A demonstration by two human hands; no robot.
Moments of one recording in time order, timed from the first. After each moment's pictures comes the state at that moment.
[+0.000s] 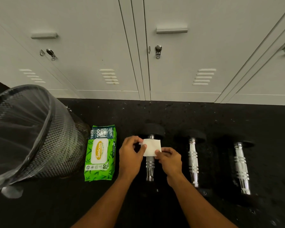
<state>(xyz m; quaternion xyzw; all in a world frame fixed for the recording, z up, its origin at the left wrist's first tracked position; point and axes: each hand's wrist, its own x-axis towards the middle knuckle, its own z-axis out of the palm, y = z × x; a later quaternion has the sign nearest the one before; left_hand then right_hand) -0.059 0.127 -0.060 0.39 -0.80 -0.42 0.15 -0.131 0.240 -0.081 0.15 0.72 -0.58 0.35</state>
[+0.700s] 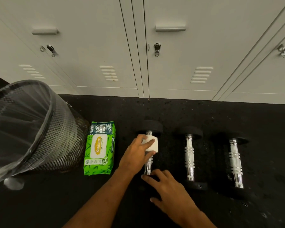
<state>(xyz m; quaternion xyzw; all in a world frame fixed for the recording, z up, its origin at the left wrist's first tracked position) -0.058 0.130 -0.074 0.19 -0.95 -0.25 -0.03 -0.087 0.310 -0.011 -0.52 0.78 -0.10 0.34</state>
